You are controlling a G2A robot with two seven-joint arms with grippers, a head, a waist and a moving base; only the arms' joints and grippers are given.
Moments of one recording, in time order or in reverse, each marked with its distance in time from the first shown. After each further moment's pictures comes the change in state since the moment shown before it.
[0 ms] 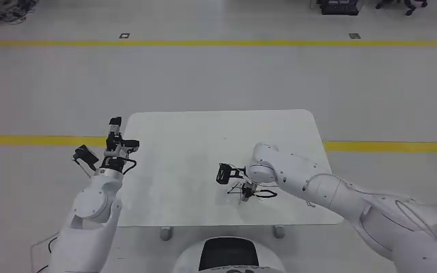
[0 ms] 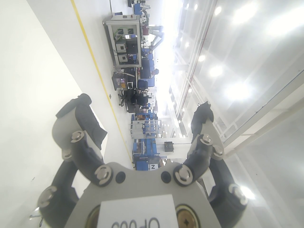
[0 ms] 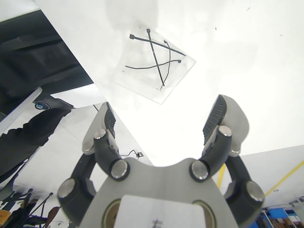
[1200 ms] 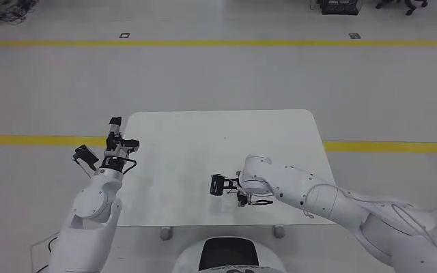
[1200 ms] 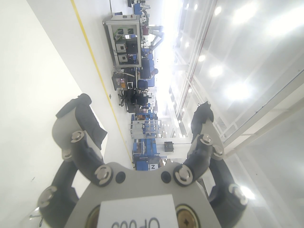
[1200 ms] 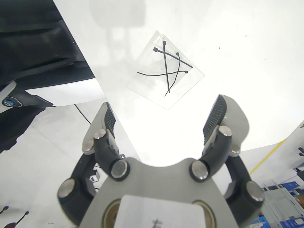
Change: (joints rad) left arm 0.000 0.000 0.000 0.000 0.000 0.000 0.000; right arm -0.055 0.007 0.000 -0.130 -0.153 0.000 0.004
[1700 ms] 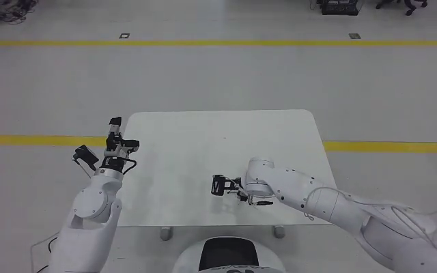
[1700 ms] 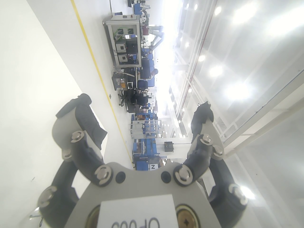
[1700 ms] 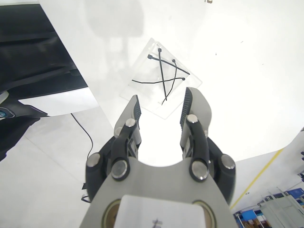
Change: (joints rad) left arm 0.000 0.000 0.000 0.000 0.000 0.000 0.000; right arm -0.030 0.009 0.000 0.028 -0.060 0.000 -0.104
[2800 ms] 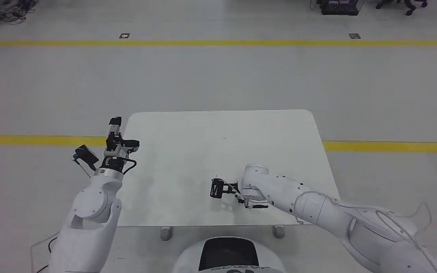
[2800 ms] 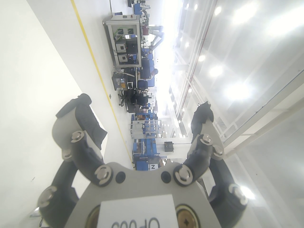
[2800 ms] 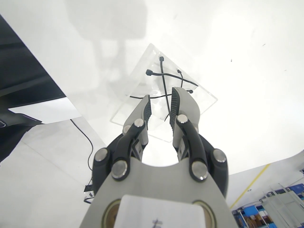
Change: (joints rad) left arm 0.000 0.000 0.000 0.000 0.000 0.000 0.000; right arm -0.057 -0.095 0.000 0.184 -0.094 0.000 -0.087
